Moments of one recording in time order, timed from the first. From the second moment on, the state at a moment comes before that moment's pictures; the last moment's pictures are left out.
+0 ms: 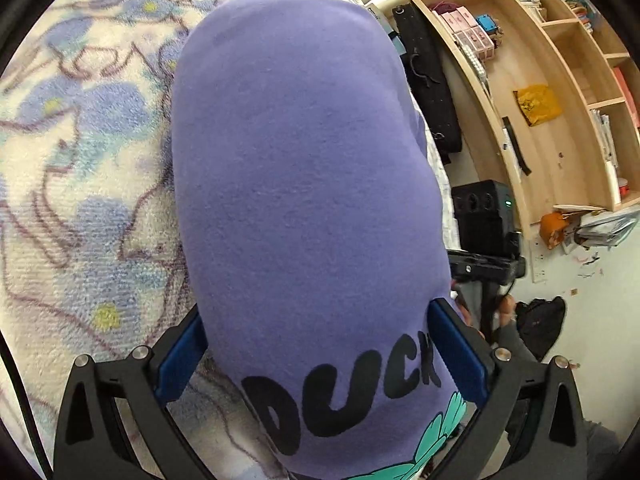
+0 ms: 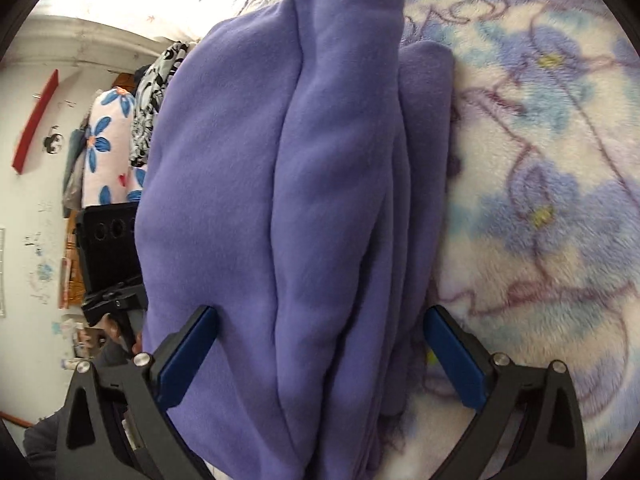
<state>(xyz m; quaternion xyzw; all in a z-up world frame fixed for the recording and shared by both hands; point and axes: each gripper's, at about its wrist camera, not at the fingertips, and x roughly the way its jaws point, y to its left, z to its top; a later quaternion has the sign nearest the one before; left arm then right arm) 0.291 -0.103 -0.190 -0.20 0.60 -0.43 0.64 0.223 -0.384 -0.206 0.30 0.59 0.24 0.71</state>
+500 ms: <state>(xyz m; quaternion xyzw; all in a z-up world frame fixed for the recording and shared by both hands) 0.295 -0.135 -0.179 -0.17 0.60 -0.41 0.66 0.231 -0.371 -0.200 0.30 0.53 0.25 0.75</state>
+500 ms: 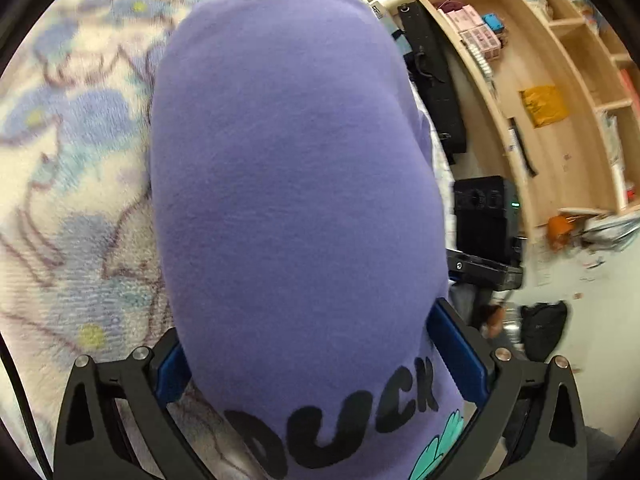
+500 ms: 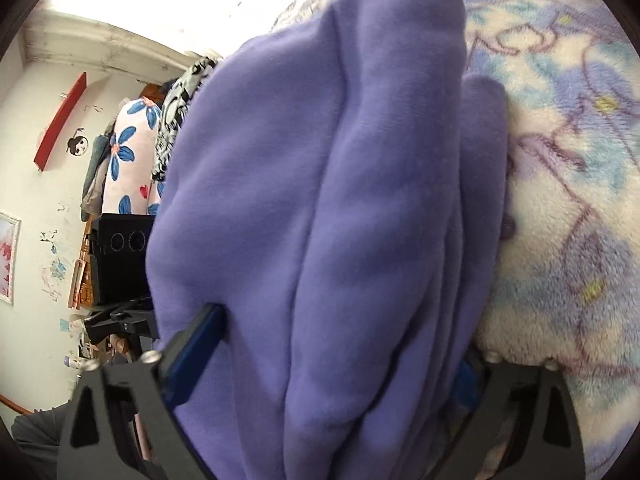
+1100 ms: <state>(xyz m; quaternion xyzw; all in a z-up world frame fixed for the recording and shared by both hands) 0.249 -0.116 -0.040 -0.03 0.54 -0.34 0.77 0.189 -0.308 -0.122 0.32 0.48 0.22 0.79</state>
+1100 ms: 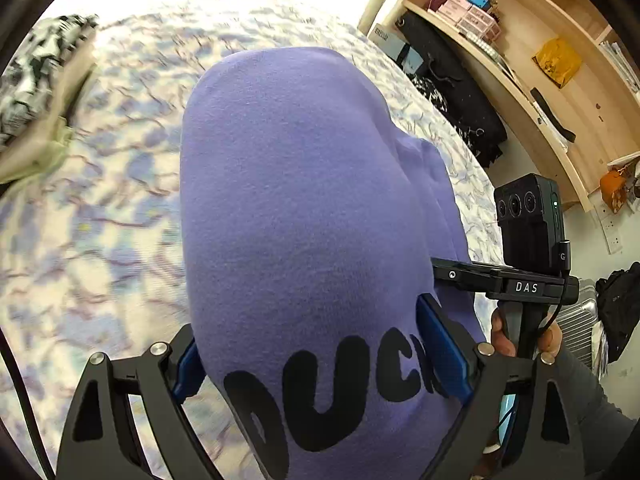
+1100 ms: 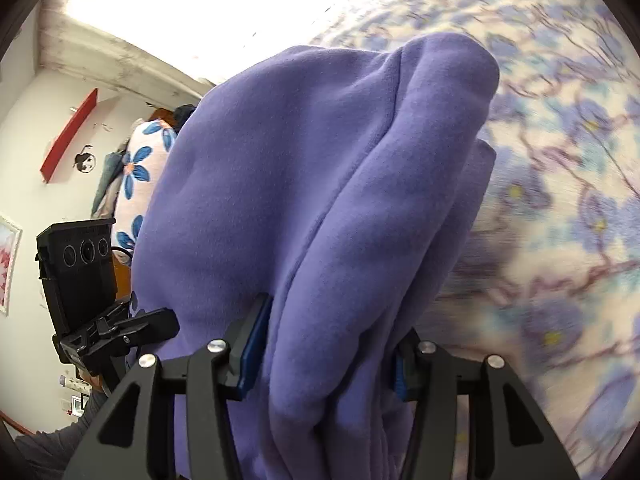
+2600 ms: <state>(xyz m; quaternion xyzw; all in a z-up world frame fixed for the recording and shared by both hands) 0.685 0.295 -0.023 -0.11 0.50 -0.21 0.83 0.636 0.031 -0.092 0.27 0.44 0.28 0.81</state>
